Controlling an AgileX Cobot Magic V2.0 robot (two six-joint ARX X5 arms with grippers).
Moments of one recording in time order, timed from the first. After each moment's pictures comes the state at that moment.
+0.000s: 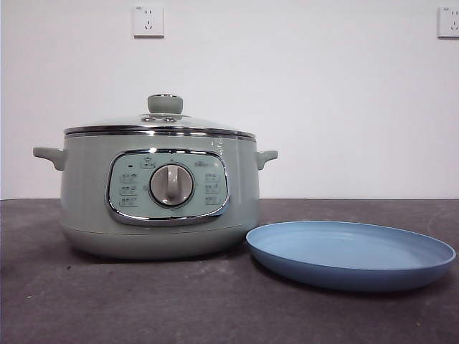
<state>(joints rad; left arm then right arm) 0.03 0.09 0.37 -0.38 0.45 -0.39 0.12 0.10 0.32 -0.29 -0.28 0.39</state>
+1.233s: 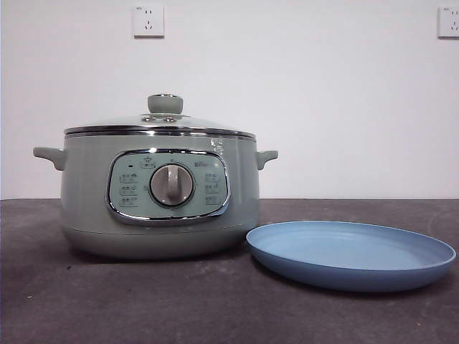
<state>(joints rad) 0.01 0.44 0.85 -0.97 0.66 0.04 0.23 0.68 1.00 -1.13 -0.58 -0.13</state>
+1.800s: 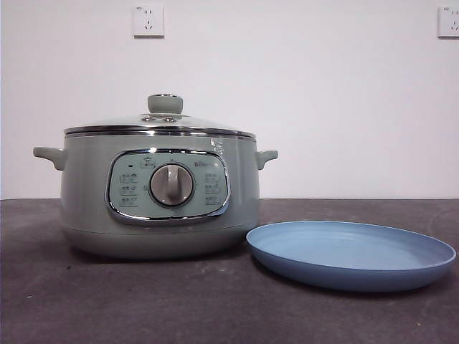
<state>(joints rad) 0.01 0.58 0.89 -0.82 0.66 0.01 0.23 0.68 1.00 -1.13 -0.58 -0.12</state>
